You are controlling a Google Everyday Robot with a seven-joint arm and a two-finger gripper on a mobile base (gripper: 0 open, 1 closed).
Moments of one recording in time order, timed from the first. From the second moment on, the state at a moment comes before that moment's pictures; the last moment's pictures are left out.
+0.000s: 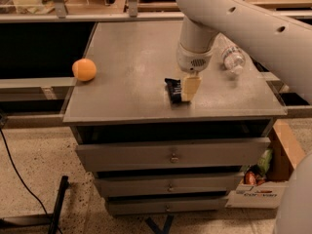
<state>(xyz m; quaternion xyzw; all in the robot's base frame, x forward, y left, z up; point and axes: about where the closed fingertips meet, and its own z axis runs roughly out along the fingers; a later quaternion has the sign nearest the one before) 0.614 -0.095 0.822 -0.75 0.66 -0.01 0.07</state>
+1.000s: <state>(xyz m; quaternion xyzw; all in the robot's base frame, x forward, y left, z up) 0.613 -0.096 0.825 -0.75 0.66 -0.01 0.07</state>
